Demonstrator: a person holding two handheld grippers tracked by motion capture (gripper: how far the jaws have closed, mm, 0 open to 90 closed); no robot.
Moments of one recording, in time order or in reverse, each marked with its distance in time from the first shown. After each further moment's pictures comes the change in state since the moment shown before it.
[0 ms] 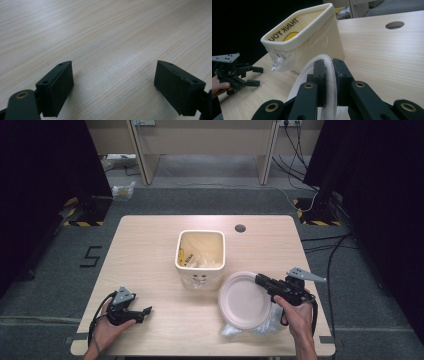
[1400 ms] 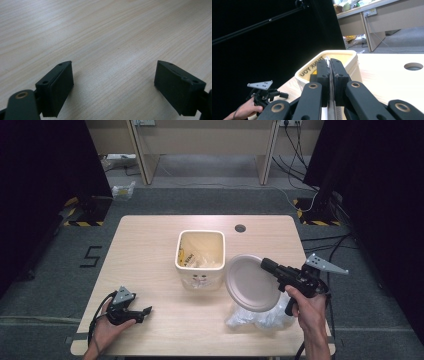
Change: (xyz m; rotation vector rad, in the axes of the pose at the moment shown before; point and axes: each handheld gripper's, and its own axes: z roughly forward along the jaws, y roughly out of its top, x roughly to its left) left arm 0.001 0.001 0.000 0.006 -0.005 0.006; right arm 0.023 0.053 -0.033 -0.185 0.142 -0.023
